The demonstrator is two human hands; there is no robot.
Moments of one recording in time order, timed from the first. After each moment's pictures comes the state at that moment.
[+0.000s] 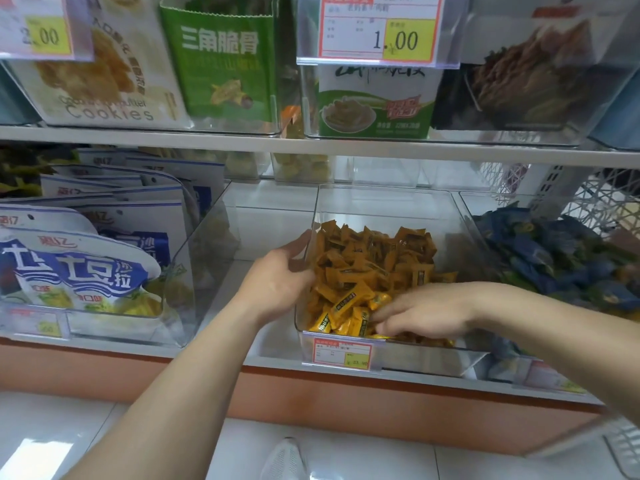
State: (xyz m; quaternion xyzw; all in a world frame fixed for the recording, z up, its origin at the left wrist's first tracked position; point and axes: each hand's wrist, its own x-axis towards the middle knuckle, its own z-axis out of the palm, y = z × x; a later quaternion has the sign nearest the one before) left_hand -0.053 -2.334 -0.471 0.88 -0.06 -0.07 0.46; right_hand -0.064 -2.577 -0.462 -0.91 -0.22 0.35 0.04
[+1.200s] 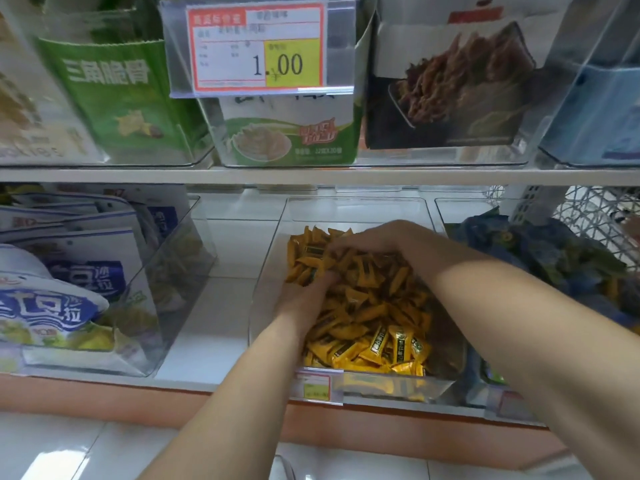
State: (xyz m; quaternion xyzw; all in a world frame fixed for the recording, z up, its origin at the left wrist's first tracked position) left_hand -0.025 -2.432 -0.501 0.77 0.19 -0.15 0.60; right_hand 0.081 -2.591 -0.469 -0.90 0.02 0.37 0.23
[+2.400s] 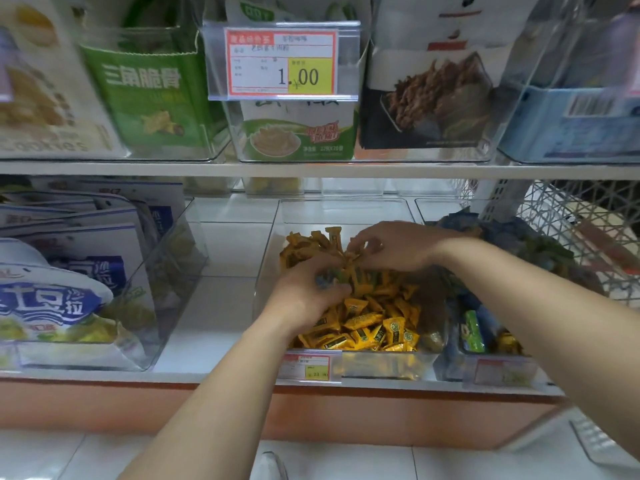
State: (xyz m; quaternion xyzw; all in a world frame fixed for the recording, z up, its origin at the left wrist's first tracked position) left_hand -0.047 -2.417 -0.491 0.86 -0.13 -0.04 0.48; right_hand -0.003 -2.628 -0.429 -0.96 -0.16 0.15 0.16
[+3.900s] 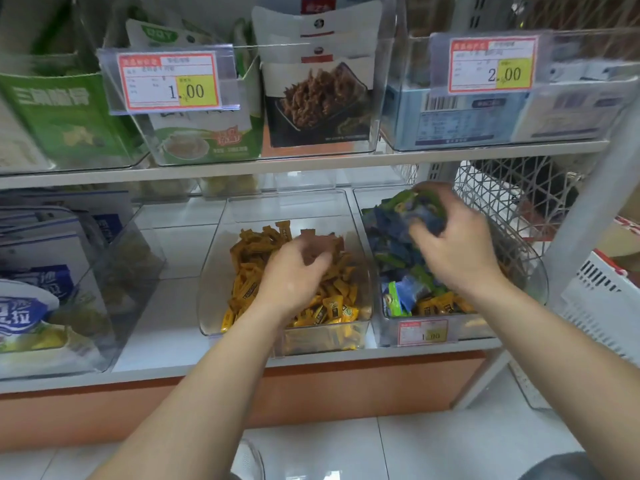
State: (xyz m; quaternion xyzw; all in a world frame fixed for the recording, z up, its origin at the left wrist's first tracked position) left_hand -0.085 -2.489 -0.458 0.85 -0.16 0.02 0.49; right_hand -0.135 -2.719 -0.432 -0.87 0.01 -0.34 0.34
